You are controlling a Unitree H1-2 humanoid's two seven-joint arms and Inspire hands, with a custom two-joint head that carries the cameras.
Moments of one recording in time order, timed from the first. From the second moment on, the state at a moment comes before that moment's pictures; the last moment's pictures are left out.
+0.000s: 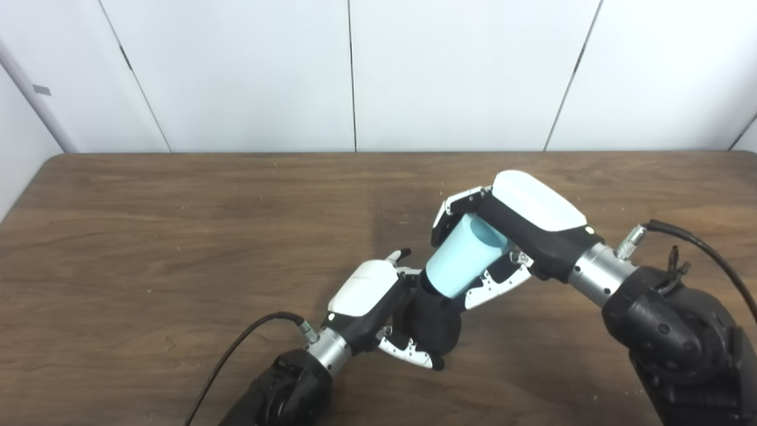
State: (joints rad) left arm -0.19 0.19 -0.54 -0.10 0.69 0.02 -0.14; right arm -0.36 -0.39 0.28 -0.68 -0.65 0.43 0.64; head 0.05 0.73
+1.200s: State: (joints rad) left arm -0.19 0.20 -0.55 -0.10 0.69 0.02 -0.14; right arm -0.43 -0.38 0.35 -0.66 -0.69 0.41 0.73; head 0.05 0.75
